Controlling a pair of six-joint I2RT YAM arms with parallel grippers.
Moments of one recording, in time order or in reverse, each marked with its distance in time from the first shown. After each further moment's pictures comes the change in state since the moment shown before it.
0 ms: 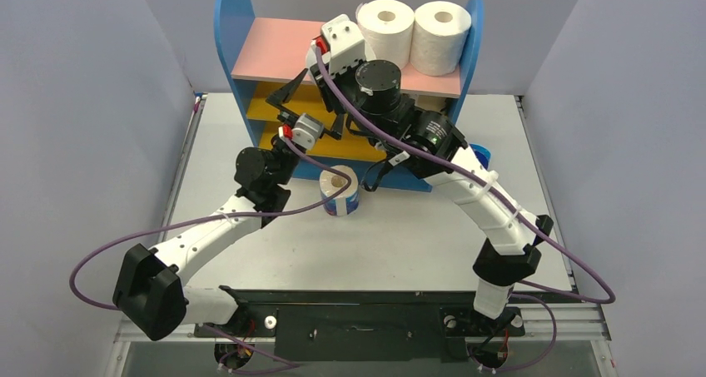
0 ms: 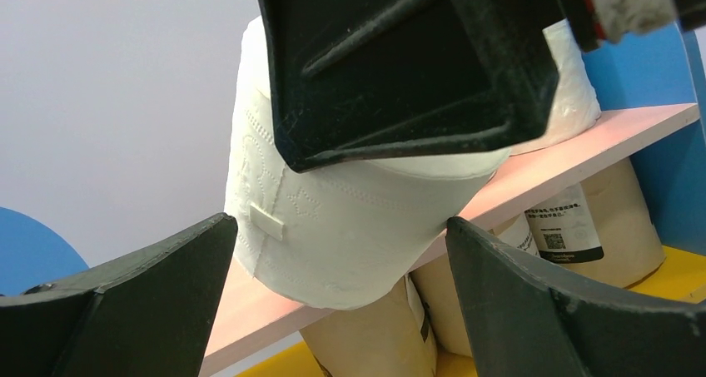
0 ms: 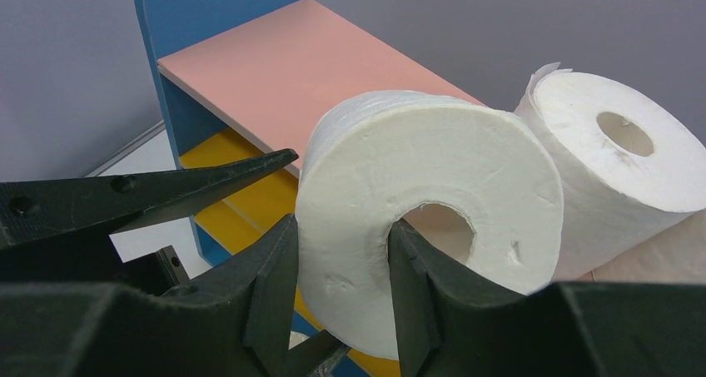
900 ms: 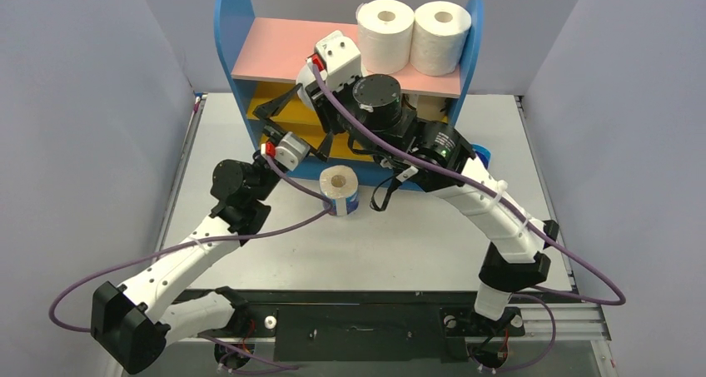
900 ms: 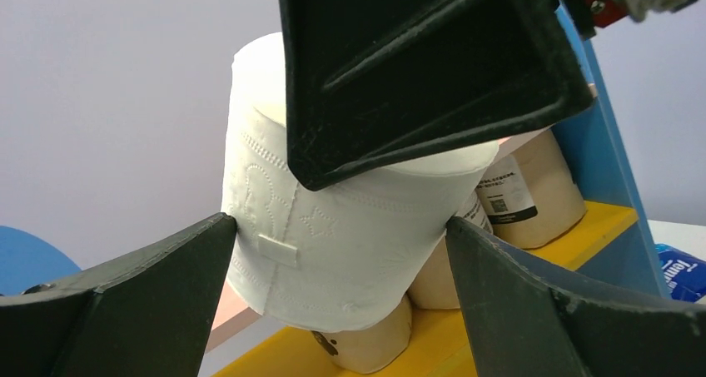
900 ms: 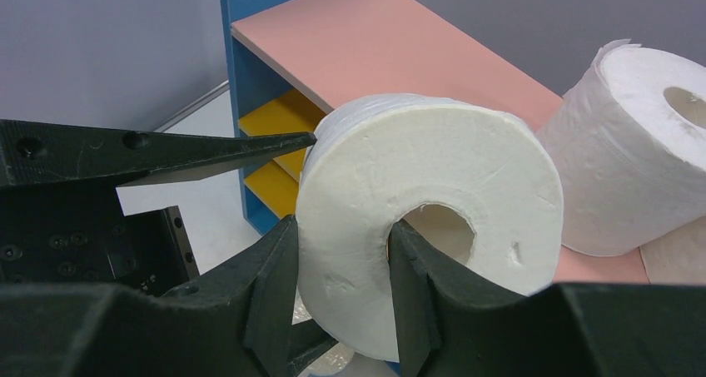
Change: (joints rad) left arm 0.004 -0.219 -0.068 -0.225 0.123 -0.008; right arm 0.079 -0.042 0.008 -0.124 -0.021 0.071
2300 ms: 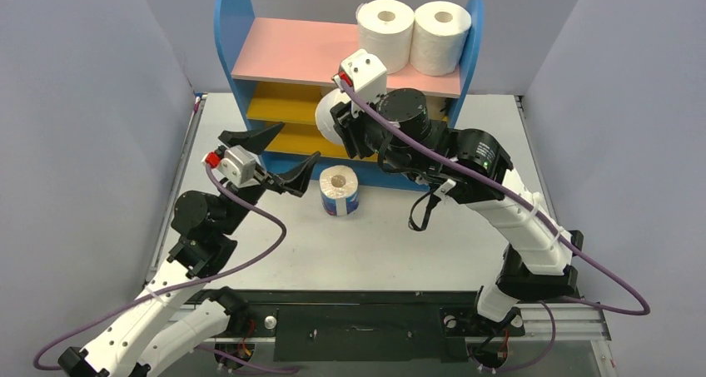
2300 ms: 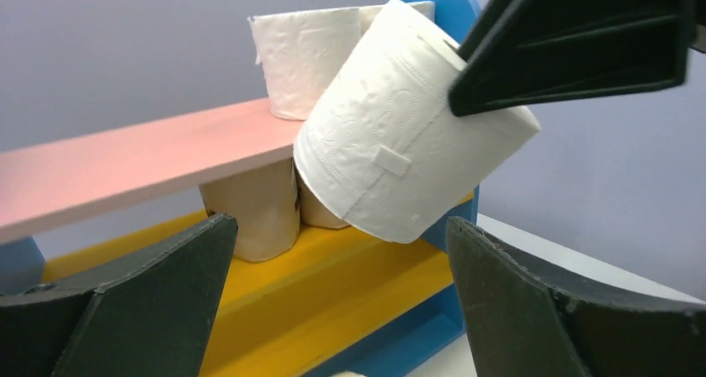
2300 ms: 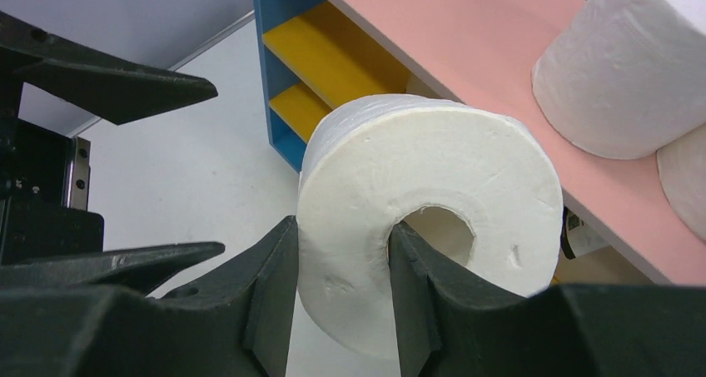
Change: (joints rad) left arm 0.011 -0.351 -0.092 -0.399 -0.055 -0.460; right arm 0.035 -0.111 -0.025 -0.272 -0.023 0.121
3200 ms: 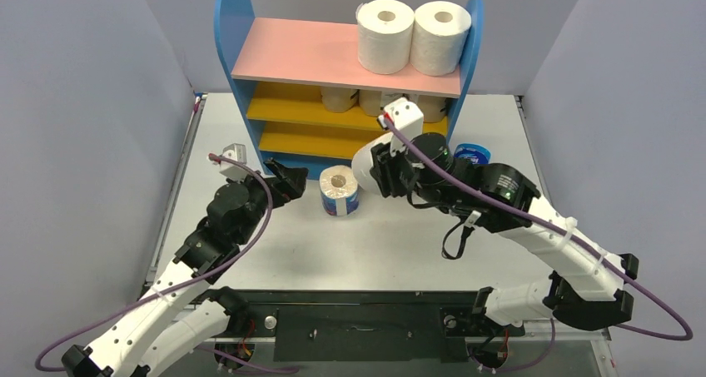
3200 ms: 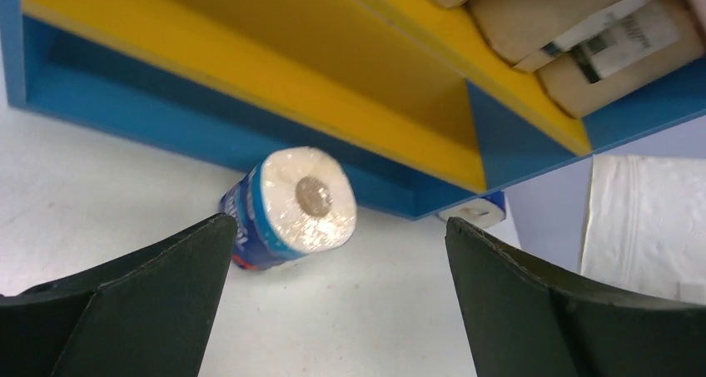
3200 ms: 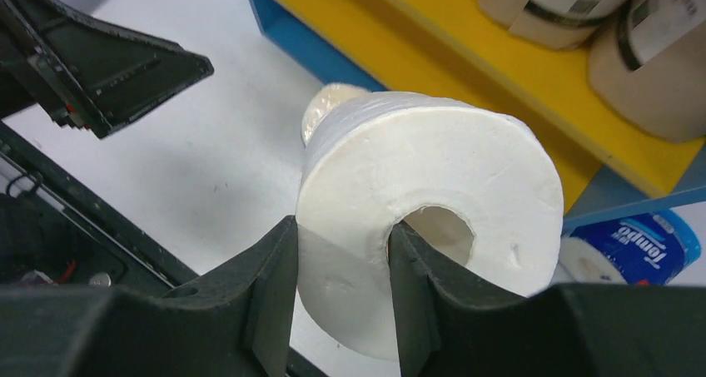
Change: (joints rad) left arm 0.000 -0.009 -0.087 -0.568 -0.415 -0.757; right arm -0.048 -0.360 -0.649 0.060 -0.047 0.226
